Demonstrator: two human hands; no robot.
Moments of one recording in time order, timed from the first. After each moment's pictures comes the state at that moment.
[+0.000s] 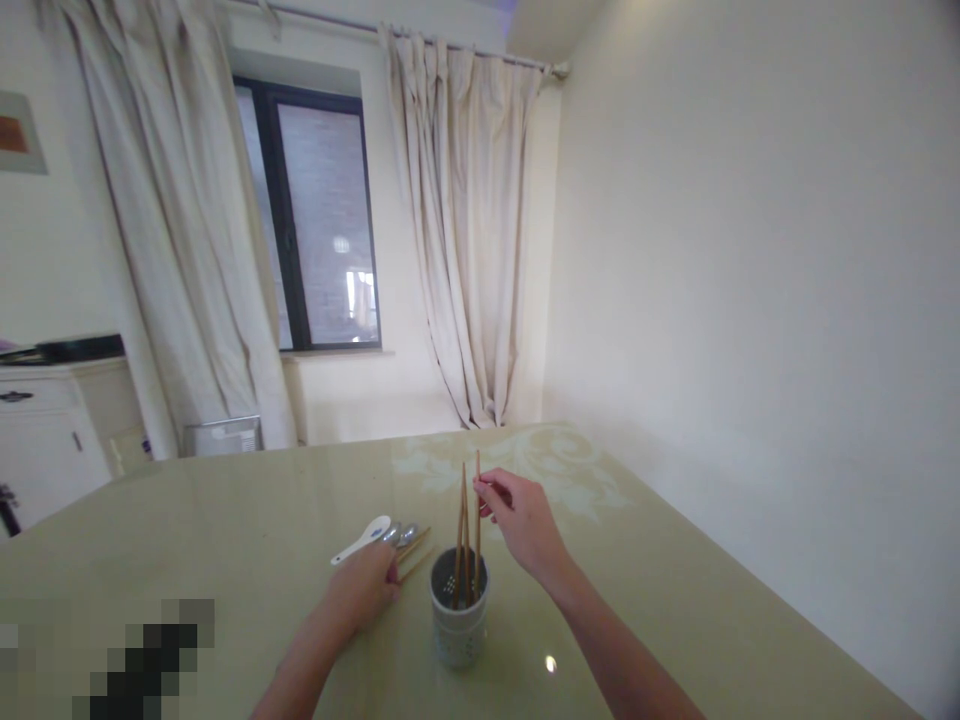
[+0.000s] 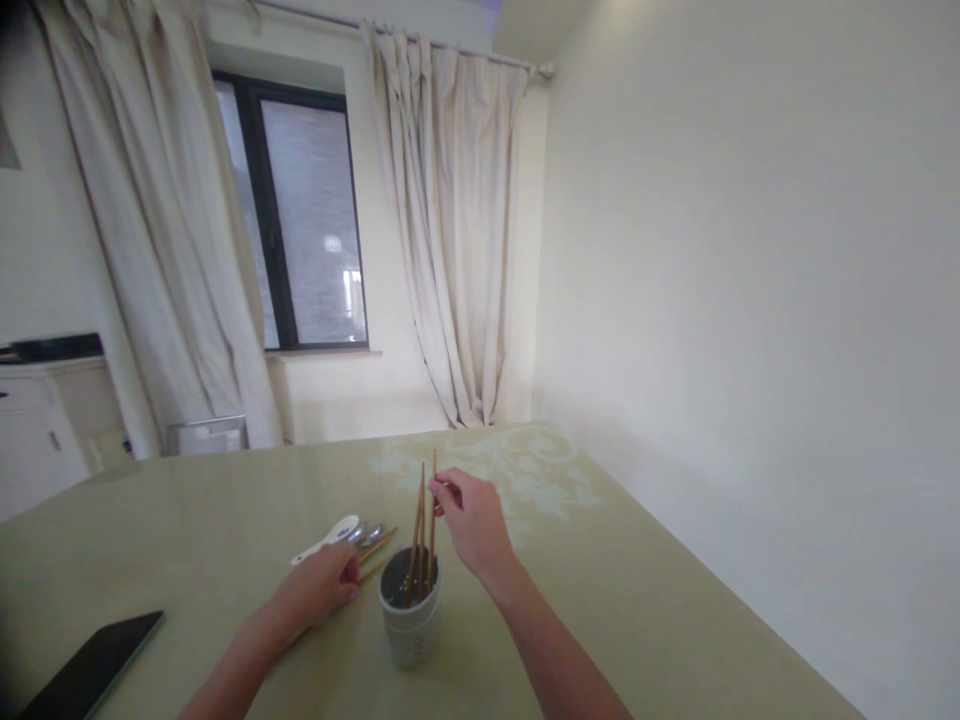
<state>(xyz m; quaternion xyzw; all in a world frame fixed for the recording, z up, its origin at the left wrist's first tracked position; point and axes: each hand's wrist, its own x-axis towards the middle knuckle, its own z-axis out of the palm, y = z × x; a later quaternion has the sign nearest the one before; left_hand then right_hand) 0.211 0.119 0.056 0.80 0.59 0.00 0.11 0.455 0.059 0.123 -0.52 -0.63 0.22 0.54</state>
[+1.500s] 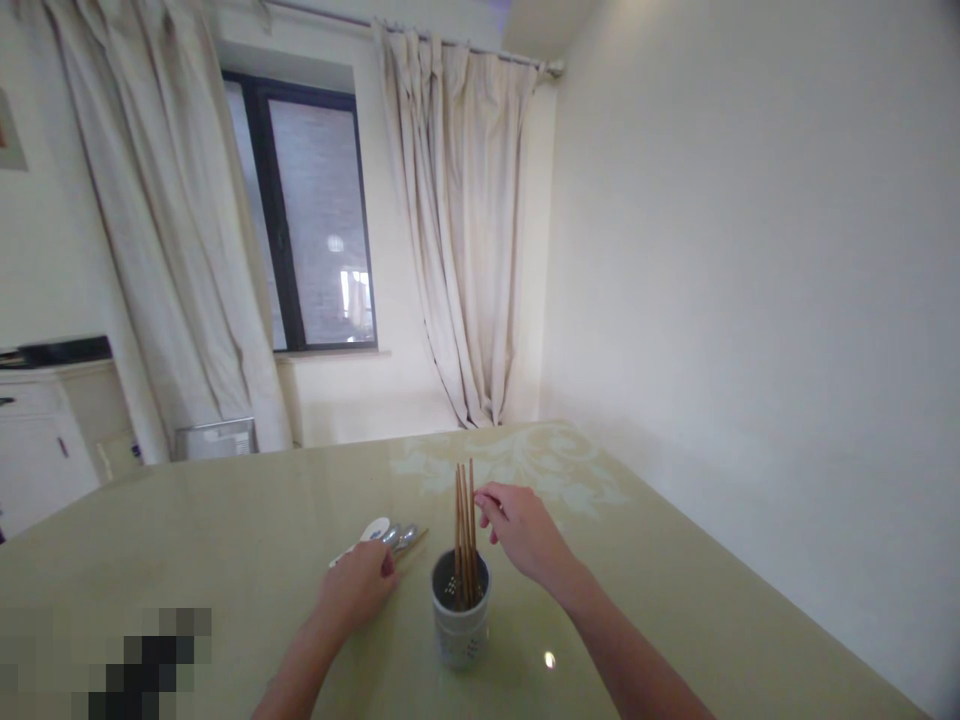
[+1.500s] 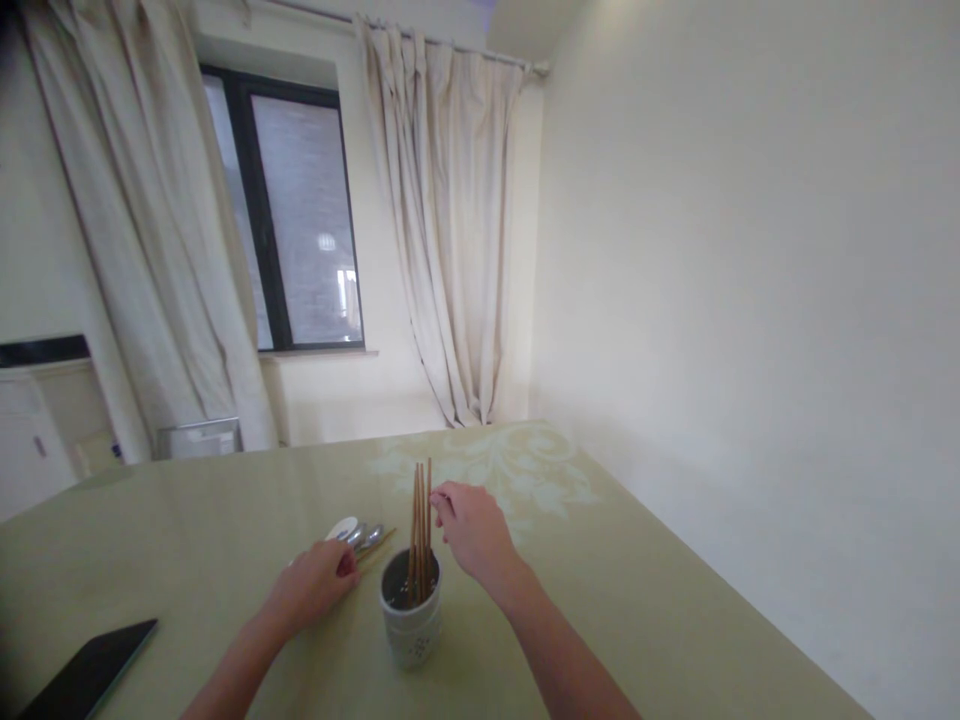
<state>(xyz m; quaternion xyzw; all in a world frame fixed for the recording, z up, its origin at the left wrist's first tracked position) 0.207 0.128 0.048 0.78 0.62 0.05 0.09 0.457 0.052 0.128 -0.61 -0.68 0.16 0.37</state>
